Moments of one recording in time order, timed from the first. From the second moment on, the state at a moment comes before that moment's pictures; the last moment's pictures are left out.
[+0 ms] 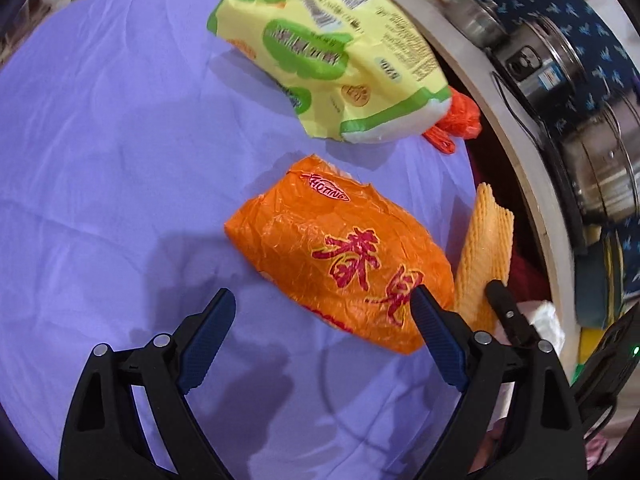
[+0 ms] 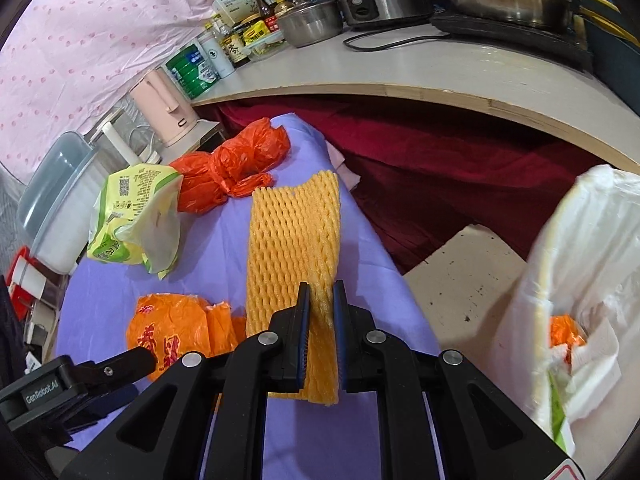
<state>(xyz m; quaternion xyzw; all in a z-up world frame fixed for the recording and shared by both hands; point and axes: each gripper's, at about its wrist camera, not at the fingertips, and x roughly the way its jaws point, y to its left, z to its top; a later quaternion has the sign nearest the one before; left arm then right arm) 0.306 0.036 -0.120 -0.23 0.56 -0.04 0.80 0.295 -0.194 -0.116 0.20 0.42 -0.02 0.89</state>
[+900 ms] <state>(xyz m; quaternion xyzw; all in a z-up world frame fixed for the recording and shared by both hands) 0.271 0.023 -0.059 -0.16 0.50 -0.10 0.85 0.228 -0.175 -0.095 0.20 0.41 0.00 0.89</state>
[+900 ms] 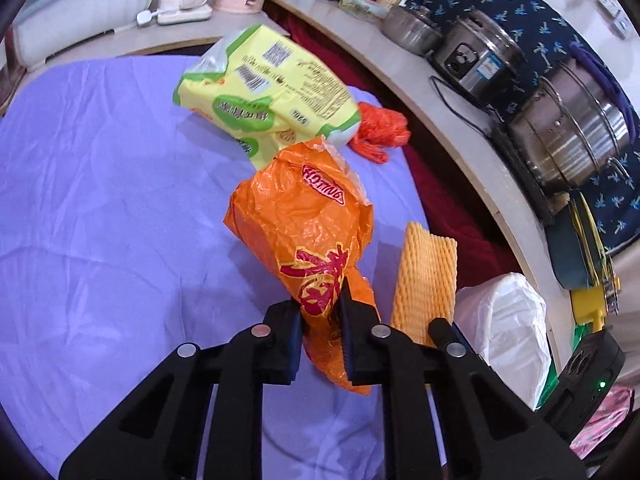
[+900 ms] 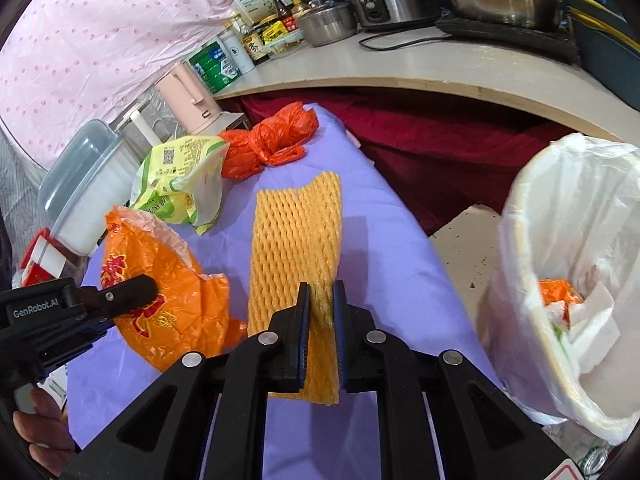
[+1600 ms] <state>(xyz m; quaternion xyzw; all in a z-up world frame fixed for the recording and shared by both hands) 0.186 -0.044 -0.005 -0.06 0.45 -0.15 0.88 0.123 -0.226 -0.034 0.23 0.35 -0.05 0.91</state>
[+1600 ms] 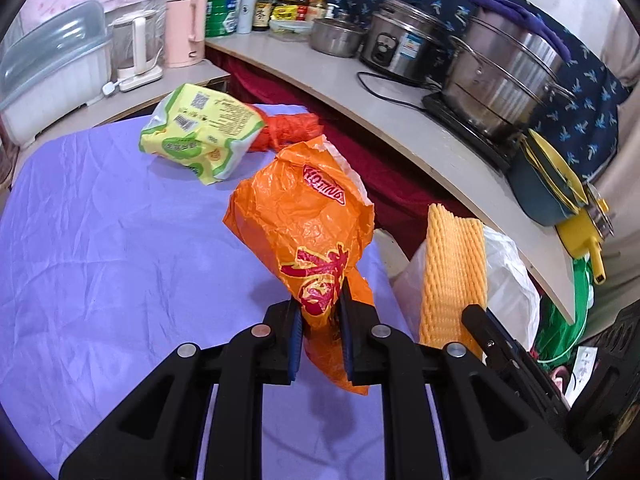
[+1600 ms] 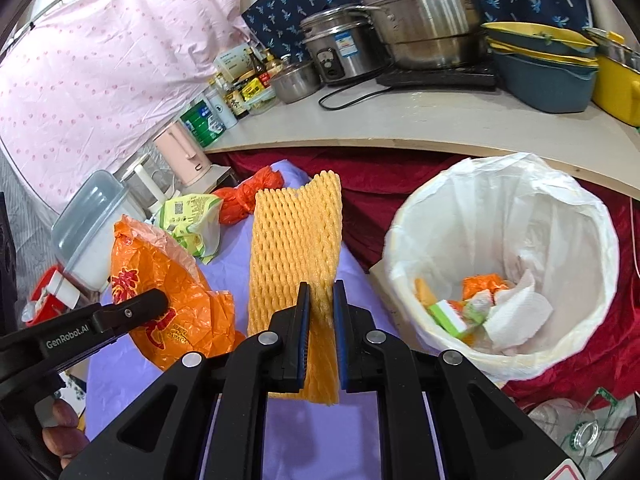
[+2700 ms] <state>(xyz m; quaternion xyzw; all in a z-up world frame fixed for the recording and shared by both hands) 0.135 -0.227 -0.012 0.08 0.43 -0.28 0.85 0.018 -0.377 -0.047 0.30 0.30 -0.18 0.89</state>
